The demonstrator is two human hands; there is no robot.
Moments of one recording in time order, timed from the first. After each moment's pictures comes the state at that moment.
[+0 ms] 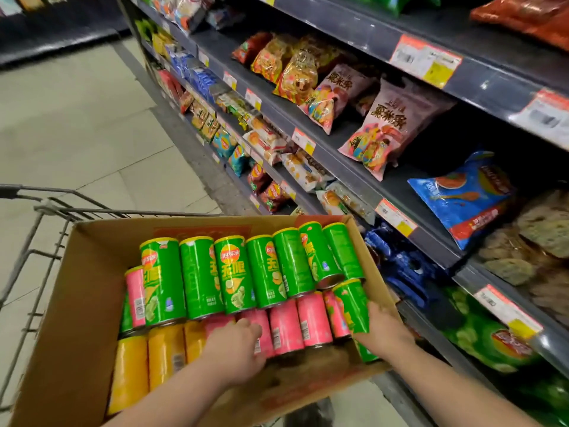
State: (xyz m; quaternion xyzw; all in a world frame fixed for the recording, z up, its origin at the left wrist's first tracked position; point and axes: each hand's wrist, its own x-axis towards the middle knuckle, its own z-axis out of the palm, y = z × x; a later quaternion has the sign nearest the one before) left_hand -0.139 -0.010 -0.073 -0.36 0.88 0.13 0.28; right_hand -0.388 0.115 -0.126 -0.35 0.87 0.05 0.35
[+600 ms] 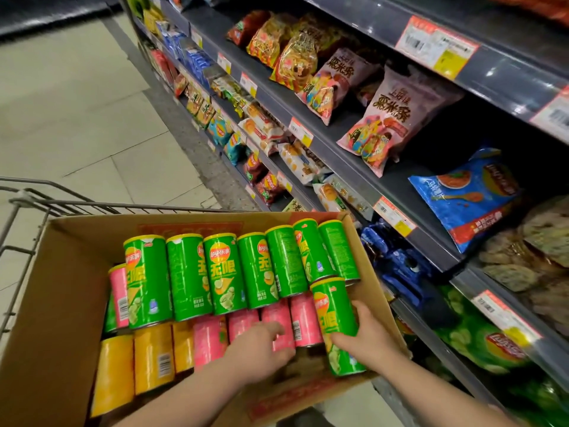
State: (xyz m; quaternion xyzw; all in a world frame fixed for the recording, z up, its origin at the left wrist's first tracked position) left_hand -0.178 0.002 -0.101 -0.41 0.80 0.38 0.21; right_hand -0.373 0.112 -0.113 -0.28 0.84 -0.16 0.45
